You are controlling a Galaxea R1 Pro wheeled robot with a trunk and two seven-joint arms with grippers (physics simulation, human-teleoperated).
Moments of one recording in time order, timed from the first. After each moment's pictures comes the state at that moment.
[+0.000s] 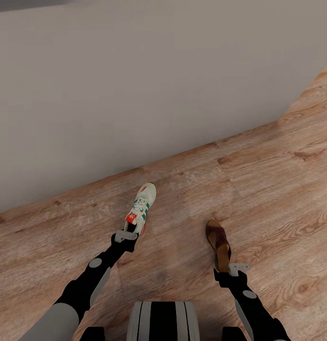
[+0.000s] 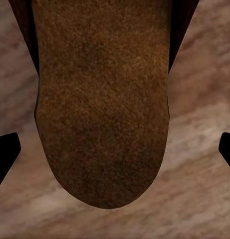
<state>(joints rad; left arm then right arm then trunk) -0.59 0.01 -0.16 -0.71 0.09 -0.13 -0.23 -0.44 -0.01 -0.15 -0.66 0.14 0.02 0.01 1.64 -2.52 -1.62</state>
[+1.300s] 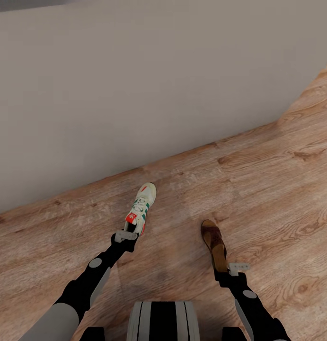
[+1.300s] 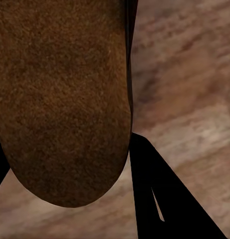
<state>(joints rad) -0.59 0.01 -0.16 -0.71 0.09 -0.13 -0.23 -0.44 -0.01 -0.15 -0.66 0.14 0.02 0.01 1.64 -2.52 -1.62</state>
